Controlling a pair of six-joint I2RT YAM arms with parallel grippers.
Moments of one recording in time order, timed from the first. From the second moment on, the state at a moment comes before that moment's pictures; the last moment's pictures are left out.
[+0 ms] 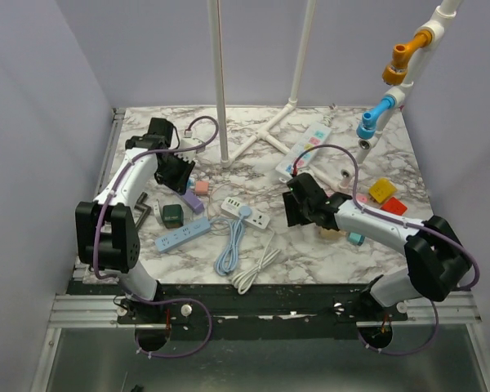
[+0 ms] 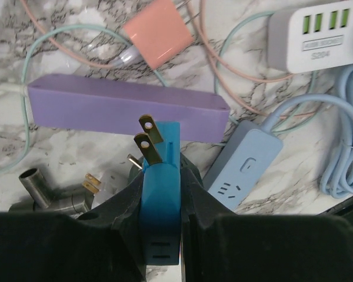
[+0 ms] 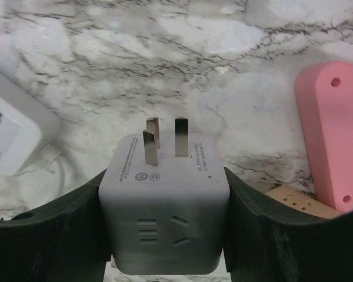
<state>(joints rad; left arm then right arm) -0.13 1.62 1.37 -0.95 0.31 0.44 0.71 1.45 0.87 -0.39 0.28 0.36</state>
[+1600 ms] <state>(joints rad) -0.62 1.56 1.13 -0.75 0.30 0.13 0.64 1.00 0.86 -0.36 0.14 0.42</state>
